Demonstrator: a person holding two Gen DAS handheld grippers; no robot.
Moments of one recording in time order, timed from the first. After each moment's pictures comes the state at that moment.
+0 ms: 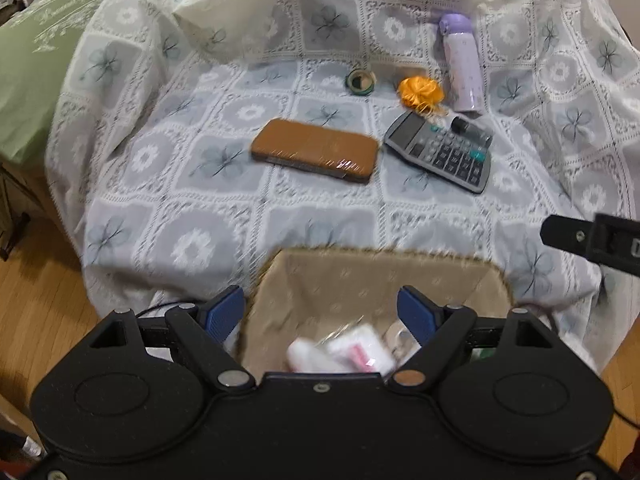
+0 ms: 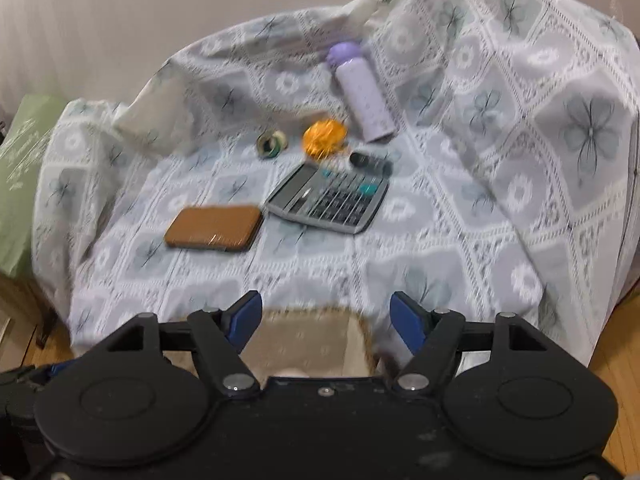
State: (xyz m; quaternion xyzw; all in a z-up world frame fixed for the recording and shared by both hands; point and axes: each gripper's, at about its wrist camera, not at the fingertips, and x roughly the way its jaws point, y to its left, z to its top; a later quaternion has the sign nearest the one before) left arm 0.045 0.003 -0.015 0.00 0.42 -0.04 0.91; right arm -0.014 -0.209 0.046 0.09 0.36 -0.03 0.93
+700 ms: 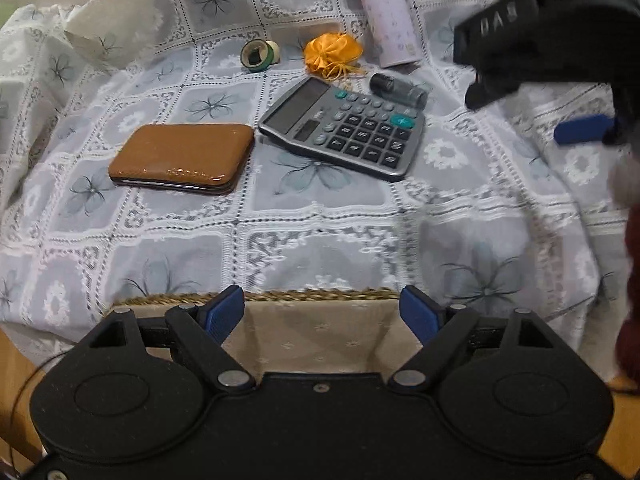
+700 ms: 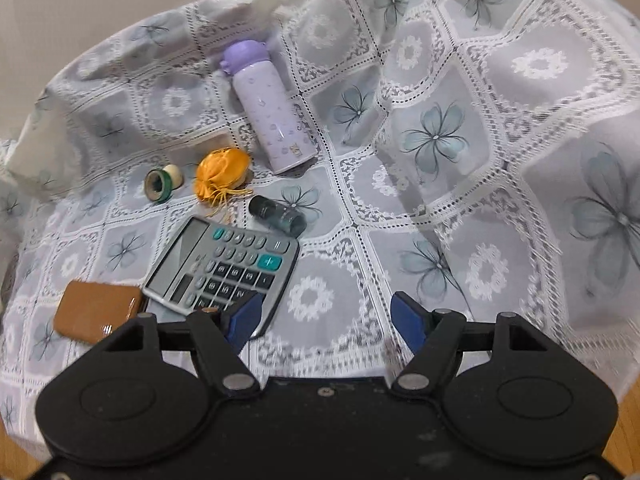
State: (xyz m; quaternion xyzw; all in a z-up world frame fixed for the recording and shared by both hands) left arm 0.117 -0.119 -0.054 0.05 0.45 -0.08 0.89; right arm 0.139 -0.289 0.024 0.10 0.40 -0.11 0.90
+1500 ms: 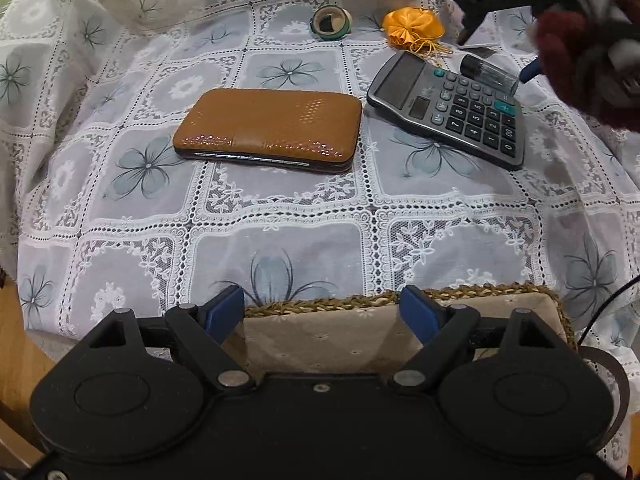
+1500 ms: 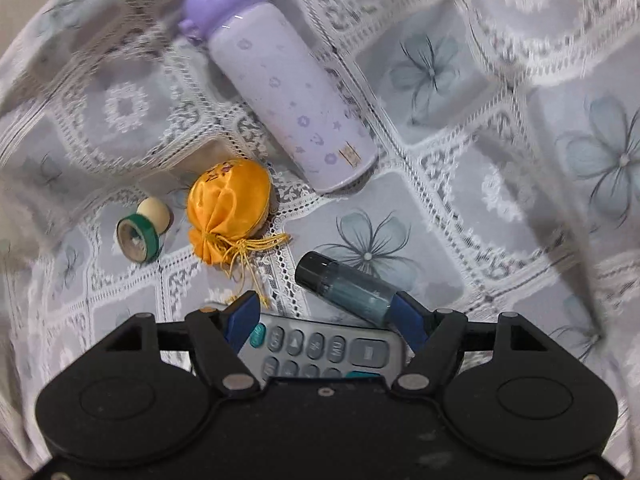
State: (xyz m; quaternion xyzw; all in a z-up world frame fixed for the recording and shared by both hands) left arm 0.148 -0.042 -0.072 0.06 0.48 -0.05 0.87; right arm 0.324 -0.280 -0.021 0.20 0.48 -0.13 0.84
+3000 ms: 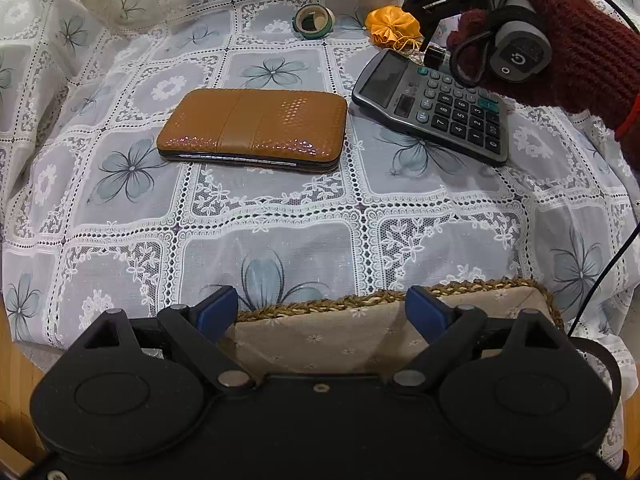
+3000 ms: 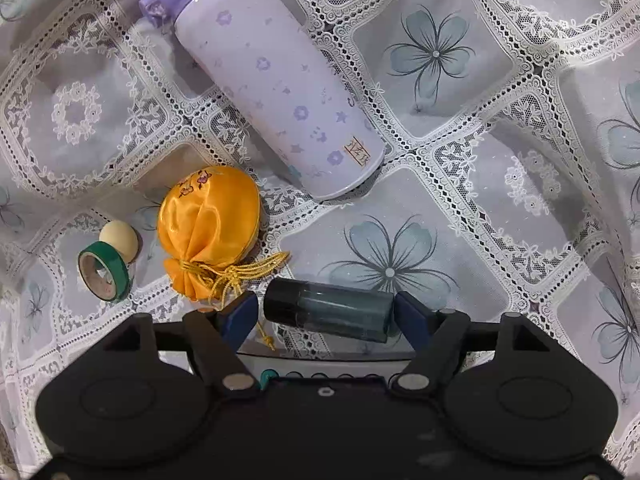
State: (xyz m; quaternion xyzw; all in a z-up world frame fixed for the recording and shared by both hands) left arm 0.152 -0.036 -0.073 0.05 0.49 -0.09 0.87; right arm 0.364 -0.262 -0.051 0.20 0.49 -0.19 0.83
